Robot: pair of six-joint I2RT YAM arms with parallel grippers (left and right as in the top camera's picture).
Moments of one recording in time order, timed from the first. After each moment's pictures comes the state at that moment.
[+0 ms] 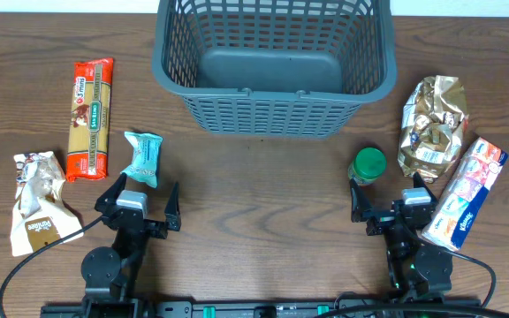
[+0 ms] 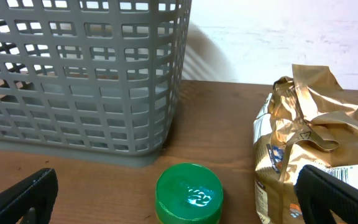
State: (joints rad) left arm -0.04 0.01 0.02 -0.10 0.18 -0.02; right arm 0.12 0.01 0.03 -0.11 0.01 0.01
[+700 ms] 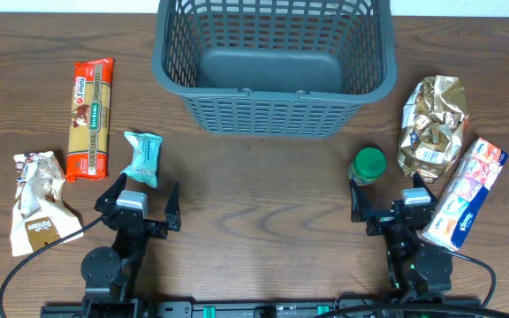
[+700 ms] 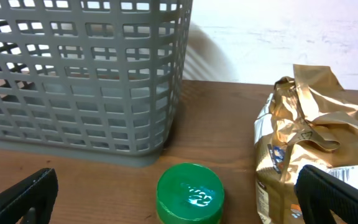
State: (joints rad) left arm -0.04 0.01 0.02 -0.10 0.18 -0.02; right arm 0.12 0.01 0.03 -0.11 0.01 0.01
